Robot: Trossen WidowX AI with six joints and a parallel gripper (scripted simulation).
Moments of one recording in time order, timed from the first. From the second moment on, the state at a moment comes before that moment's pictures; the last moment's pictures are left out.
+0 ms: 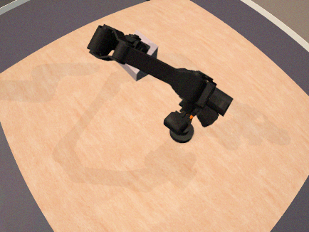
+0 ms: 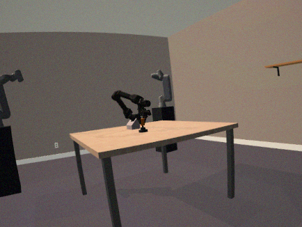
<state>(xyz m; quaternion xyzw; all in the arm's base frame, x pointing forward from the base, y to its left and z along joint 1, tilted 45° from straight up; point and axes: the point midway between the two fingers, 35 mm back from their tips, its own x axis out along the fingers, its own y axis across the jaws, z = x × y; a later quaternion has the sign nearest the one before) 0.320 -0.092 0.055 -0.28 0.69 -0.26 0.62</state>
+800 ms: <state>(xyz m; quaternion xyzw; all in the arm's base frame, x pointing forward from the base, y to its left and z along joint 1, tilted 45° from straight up) 0.325 -0.093 0.057 -0.27 0.69 -0.26 0.62</state>
